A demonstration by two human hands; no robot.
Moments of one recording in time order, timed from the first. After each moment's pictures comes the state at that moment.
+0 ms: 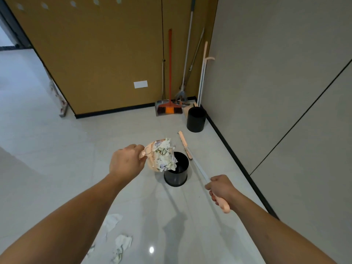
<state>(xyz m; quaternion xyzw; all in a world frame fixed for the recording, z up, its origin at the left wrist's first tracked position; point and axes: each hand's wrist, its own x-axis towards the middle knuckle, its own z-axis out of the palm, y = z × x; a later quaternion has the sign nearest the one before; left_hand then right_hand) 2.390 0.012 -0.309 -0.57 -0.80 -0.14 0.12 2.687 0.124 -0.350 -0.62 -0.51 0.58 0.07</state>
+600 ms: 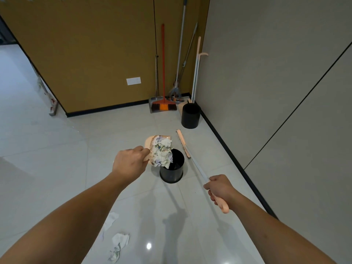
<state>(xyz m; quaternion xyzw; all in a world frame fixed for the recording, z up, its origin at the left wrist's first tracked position) 2.402 0.017 -0.312 -0.64 -0.75 -0.08 0.10 2.696 0.116 -0.358 -0.63 -0.51 0.58 0.07</state>
